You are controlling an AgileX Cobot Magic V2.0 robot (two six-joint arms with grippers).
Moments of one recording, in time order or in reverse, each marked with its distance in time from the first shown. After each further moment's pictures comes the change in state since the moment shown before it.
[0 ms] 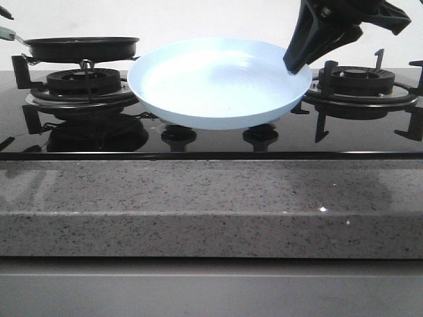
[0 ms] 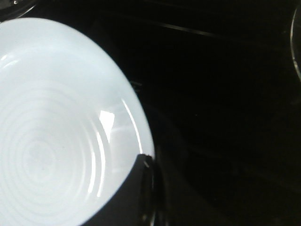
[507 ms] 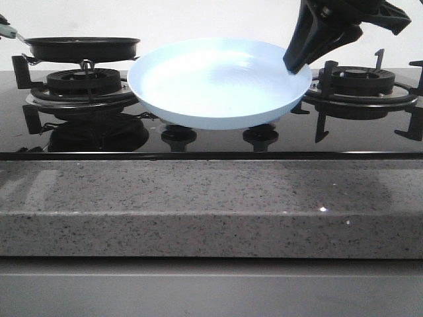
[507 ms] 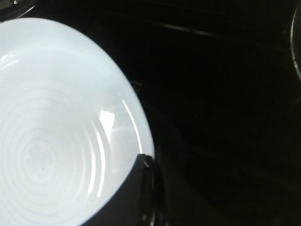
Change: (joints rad) left arm 0.000 0.000 -0.002 -0.026 0.001 0.000; right arm 0.000 0.000 0.000 0.000 0.000 0.000
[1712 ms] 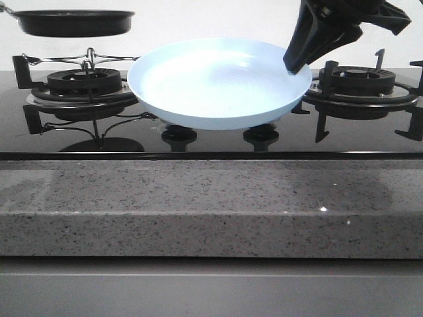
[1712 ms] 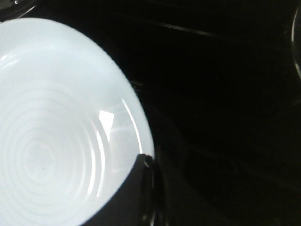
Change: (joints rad) left arm 0.081 0.000 -0.008 -0.178 0.233 0.058; right arm 0.000 0.000 0.000 0.000 0.000 -0.002
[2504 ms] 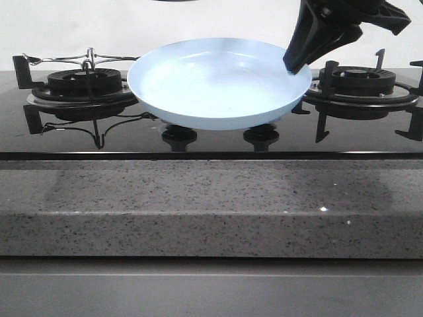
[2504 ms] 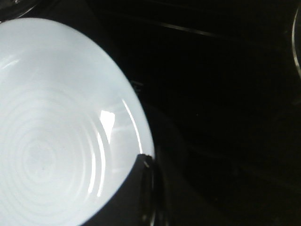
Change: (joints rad) left arm -0.277 -0.240 0.000 0.094 -0.041 0.139; right arm 0.000 0.000 0.000 0.000 0.000 0.000
